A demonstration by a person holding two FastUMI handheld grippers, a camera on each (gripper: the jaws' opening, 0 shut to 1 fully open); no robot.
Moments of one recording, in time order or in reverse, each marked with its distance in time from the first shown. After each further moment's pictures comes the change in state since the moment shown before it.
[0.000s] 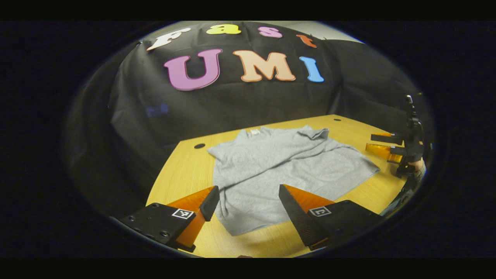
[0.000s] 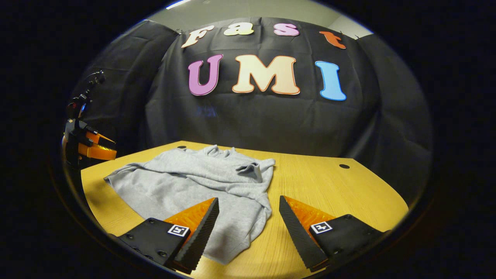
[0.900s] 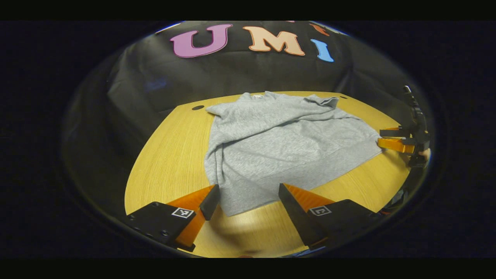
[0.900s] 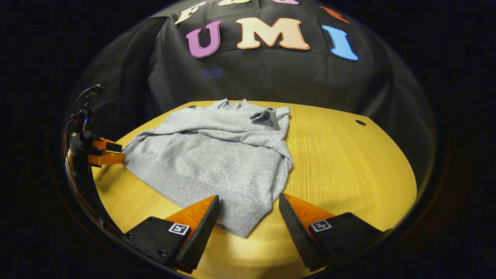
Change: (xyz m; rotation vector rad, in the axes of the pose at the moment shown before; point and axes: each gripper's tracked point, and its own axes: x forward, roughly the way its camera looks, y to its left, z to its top) left arm 0.013 0.005 -0.076 -0.061 0.208 -0.003; right arm -0.011 0.017 -0.068 0.060 0.321 0.082
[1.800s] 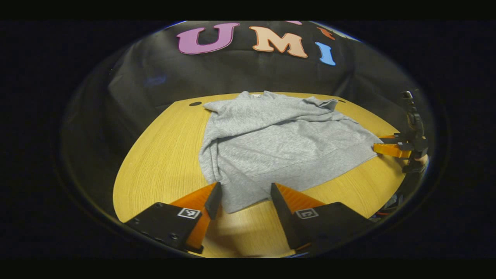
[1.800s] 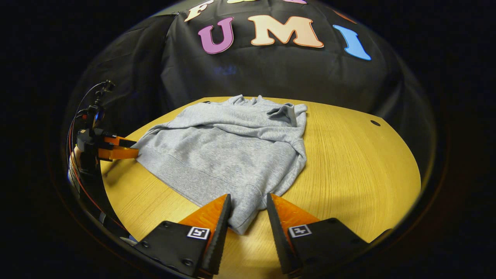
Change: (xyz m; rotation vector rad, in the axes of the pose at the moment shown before) left arm 0.005 -0.012 -0.004 -0.060 -0.025 -0.059; right arm 0.000 0.027 -0.008 -0.014 0.026 0.110
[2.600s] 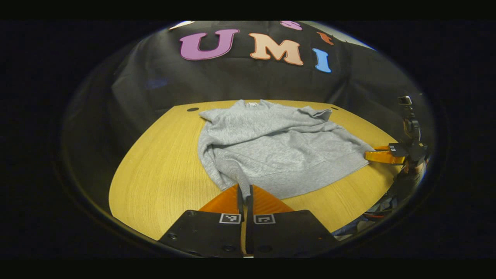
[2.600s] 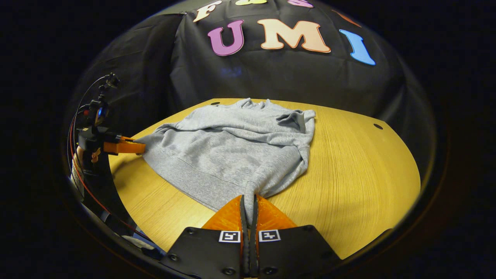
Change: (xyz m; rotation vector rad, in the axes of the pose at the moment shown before) left arm -0.013 -0.013 0.038 -0.009 -0.105 -0.009; right arm -0.027 0.027 0.004 -0.047 -0.041 0.017
